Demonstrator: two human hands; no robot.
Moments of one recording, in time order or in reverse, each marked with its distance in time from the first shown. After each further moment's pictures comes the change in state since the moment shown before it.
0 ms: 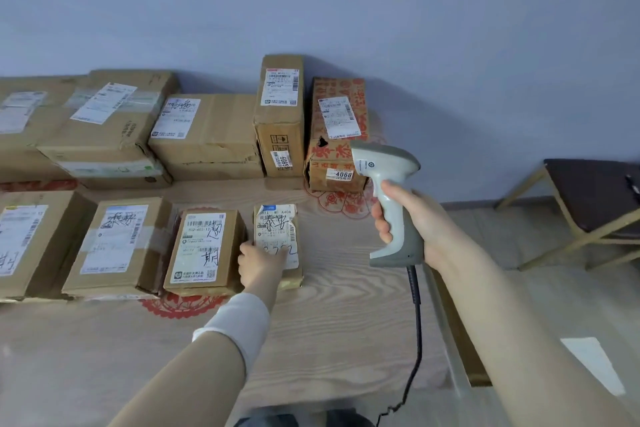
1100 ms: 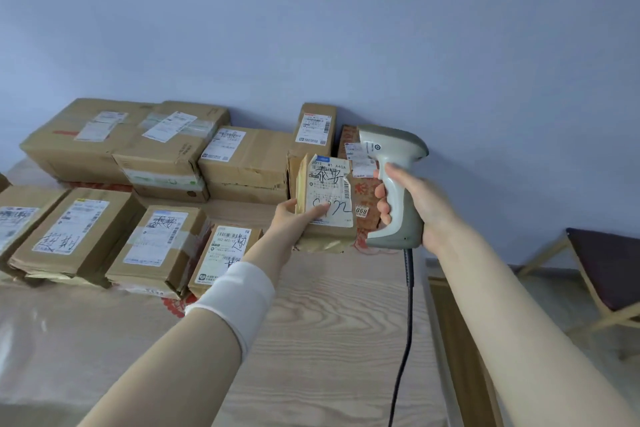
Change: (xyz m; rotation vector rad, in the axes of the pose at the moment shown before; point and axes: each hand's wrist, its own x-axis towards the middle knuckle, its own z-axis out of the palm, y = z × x) left_hand -0.054 0.080 -0.059 -0.607 -0.388 0.233; right_hand -0.021 -0.057 0.029 -0.030 -0.088 -0.122
